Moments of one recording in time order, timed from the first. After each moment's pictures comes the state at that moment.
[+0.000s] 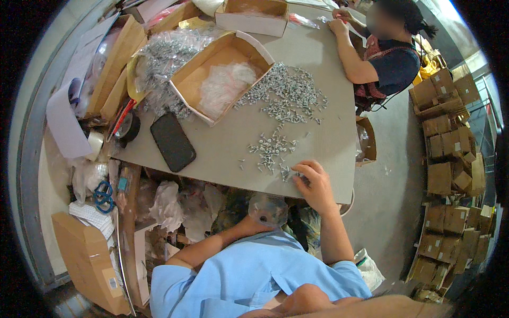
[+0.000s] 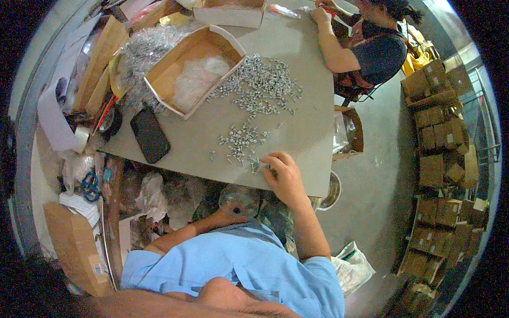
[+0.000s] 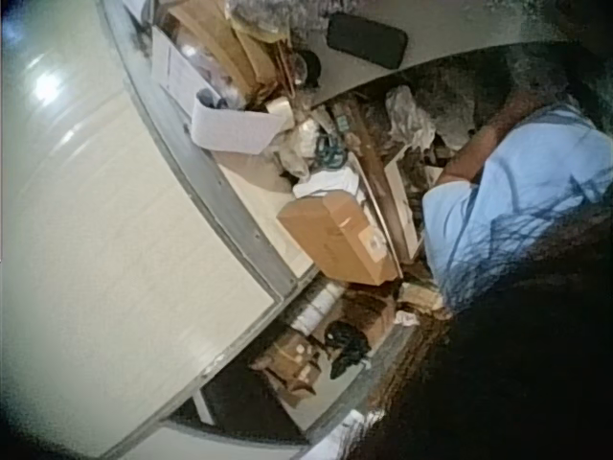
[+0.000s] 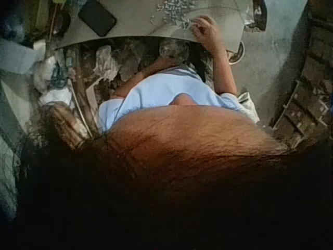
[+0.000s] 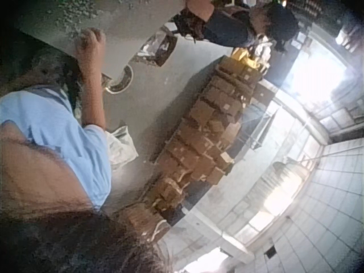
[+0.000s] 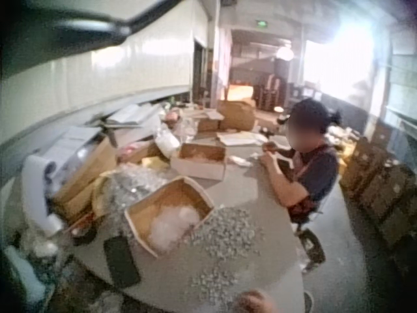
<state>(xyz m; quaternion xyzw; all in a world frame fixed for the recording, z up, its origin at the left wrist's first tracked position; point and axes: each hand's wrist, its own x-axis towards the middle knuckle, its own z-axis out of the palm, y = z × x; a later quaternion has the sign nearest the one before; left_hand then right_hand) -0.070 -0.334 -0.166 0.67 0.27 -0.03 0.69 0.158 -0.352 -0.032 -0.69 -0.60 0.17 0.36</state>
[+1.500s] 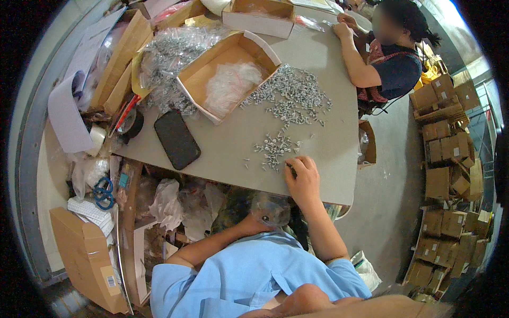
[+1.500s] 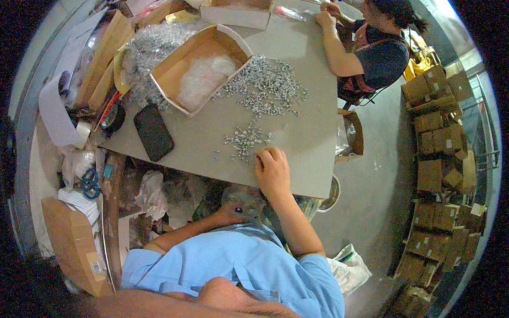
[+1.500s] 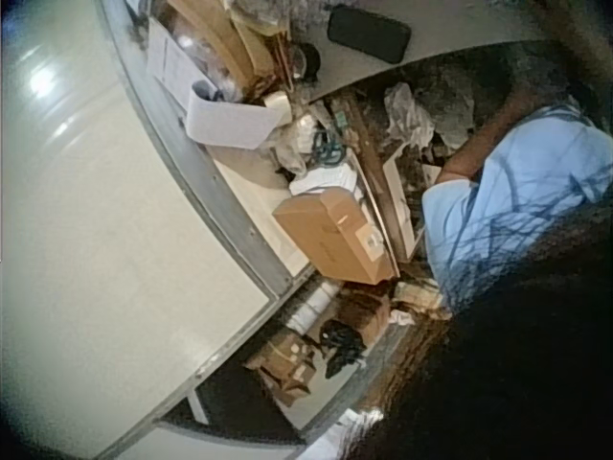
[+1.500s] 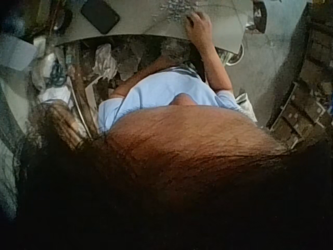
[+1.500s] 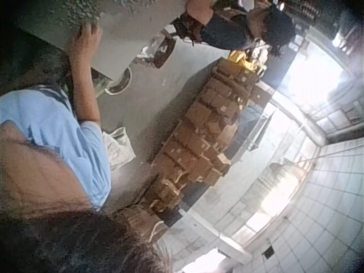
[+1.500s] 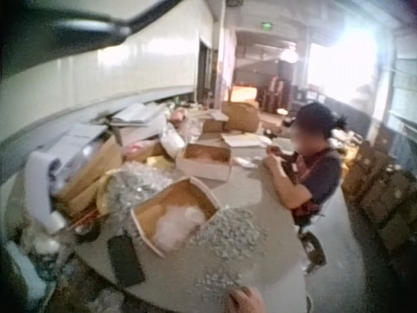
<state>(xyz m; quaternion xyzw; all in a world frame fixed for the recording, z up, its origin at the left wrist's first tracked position) -0.070 -0.338 -0.162 0.69 0.28 0.04 0.67 0.123 -0.324 -0.049 -0.75 -0.57 0.05 0.33</state>
